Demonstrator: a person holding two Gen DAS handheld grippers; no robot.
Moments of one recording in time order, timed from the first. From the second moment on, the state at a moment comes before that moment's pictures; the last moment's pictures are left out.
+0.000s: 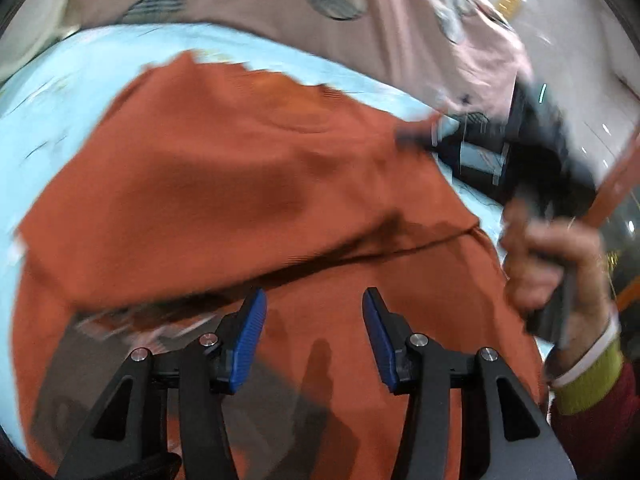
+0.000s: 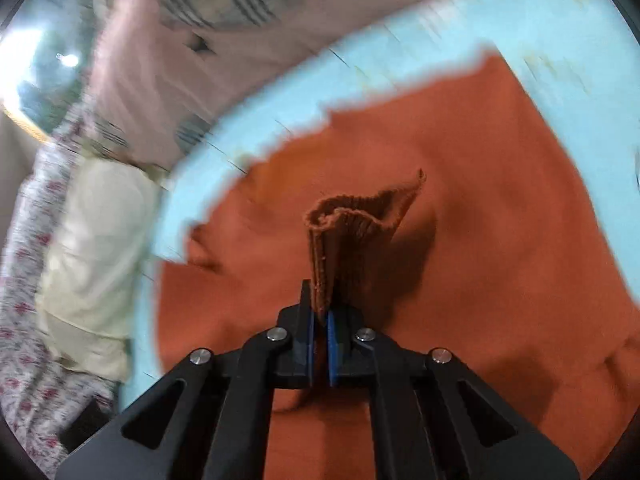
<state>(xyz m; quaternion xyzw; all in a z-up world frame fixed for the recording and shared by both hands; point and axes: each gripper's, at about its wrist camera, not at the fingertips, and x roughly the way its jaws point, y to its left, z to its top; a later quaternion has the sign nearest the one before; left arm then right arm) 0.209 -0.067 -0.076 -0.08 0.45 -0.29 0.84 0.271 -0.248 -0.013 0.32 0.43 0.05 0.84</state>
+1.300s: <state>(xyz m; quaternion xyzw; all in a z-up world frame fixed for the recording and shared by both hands) 0.226 0.088 -0.058 -0.15 0.42 -0.17 0.88 0.196 -0.311 -0.047 0.28 0.45 -0.01 0.84</state>
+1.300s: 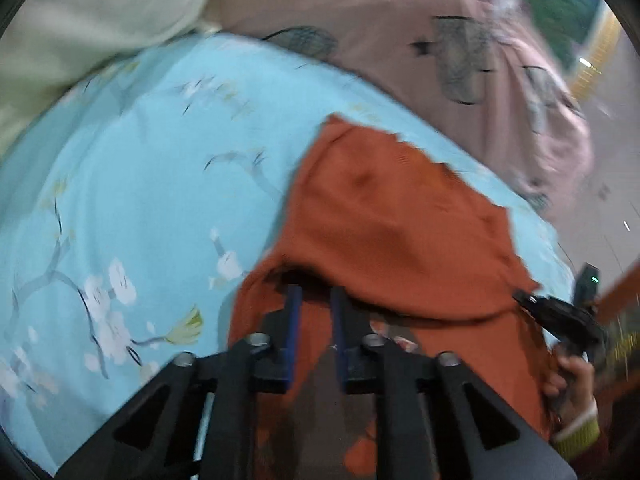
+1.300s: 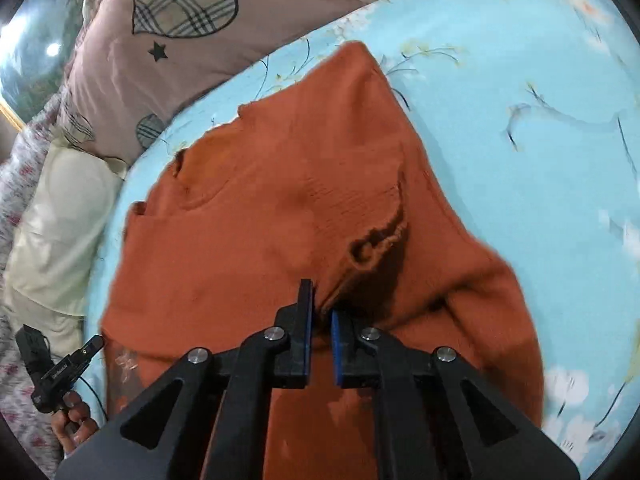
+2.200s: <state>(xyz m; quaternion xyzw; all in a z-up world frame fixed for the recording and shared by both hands) 0.422 0.080 -0.086 -0.13 0.44 -0.10 0.89 0.222 -0.305 -0.047 0.25 0.45 -0.03 0.85</state>
